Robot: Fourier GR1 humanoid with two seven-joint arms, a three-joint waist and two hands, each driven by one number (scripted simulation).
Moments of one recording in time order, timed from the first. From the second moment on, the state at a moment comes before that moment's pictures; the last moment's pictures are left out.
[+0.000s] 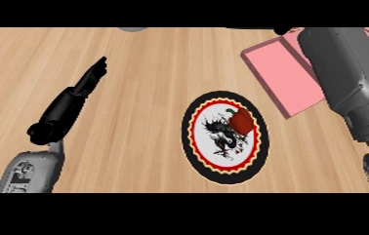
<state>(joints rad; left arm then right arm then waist) -0.23 0.24 0.01 -1.53 -0.13 -0.23 -0.09 -1.23 -0.36 -0.15 -0.41 1.06 -0.15 0.54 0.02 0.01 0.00</state>
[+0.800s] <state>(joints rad) -0.24 0.24 0.02 -1.52 -0.15 -0.24 -0.08 -1.15 -0.47 -0.24 -0.29 0.93 0.14 0.22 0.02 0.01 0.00</state>
